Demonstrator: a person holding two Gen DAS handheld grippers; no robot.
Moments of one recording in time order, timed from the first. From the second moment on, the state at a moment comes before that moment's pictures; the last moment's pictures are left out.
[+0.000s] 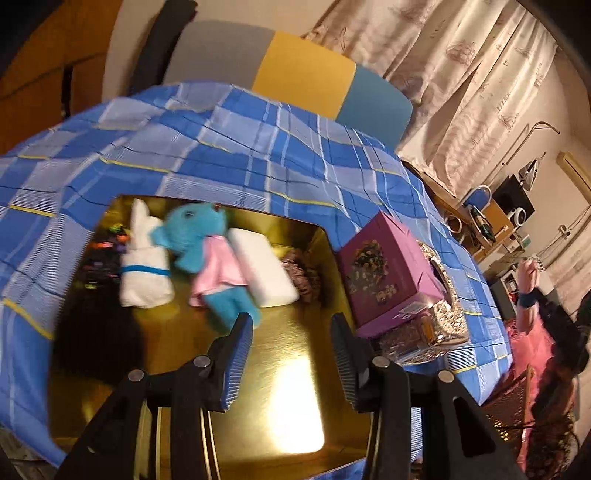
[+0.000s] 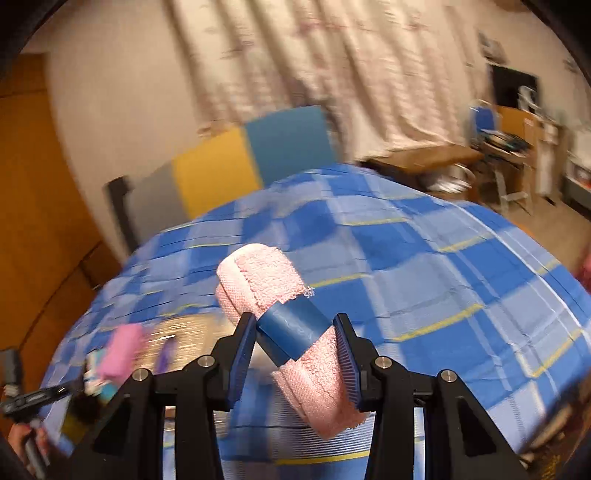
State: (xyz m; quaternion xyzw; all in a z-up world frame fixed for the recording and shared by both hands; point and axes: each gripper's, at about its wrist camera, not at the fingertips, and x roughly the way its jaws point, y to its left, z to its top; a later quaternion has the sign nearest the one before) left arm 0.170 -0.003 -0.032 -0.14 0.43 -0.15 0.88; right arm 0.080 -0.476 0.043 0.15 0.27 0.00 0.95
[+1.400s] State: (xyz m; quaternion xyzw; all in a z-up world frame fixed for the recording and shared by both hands) left arm 0.116 0.138 -0.037 -0.23 0.38 -0.05 0.90; right arm 0.179 -0.069 -0.087 0.08 0.51 0.21 0.83
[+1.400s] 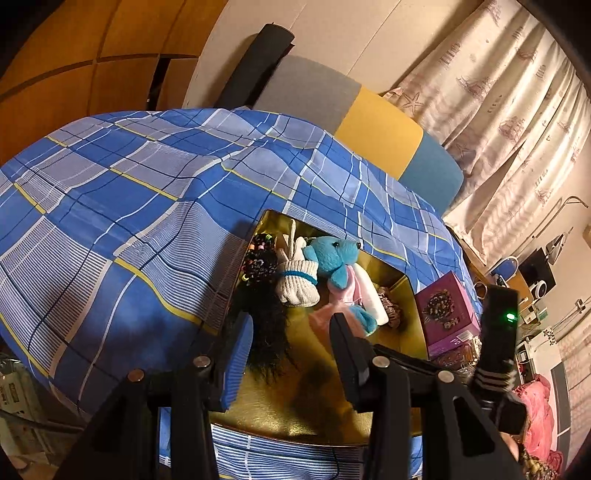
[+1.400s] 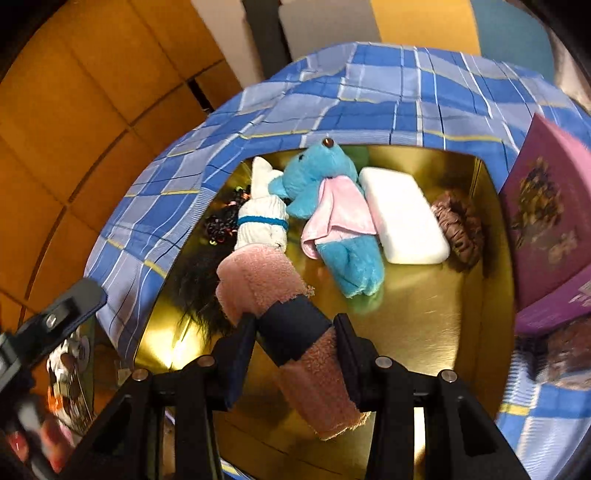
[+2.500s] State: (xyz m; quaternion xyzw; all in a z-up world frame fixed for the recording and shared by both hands) left arm 0.116 0.077 -0.038 -0.18 0.39 -0.09 0.90; right arm 0.096 -0.142 0.015 0.08 0.31 0.23 0.92
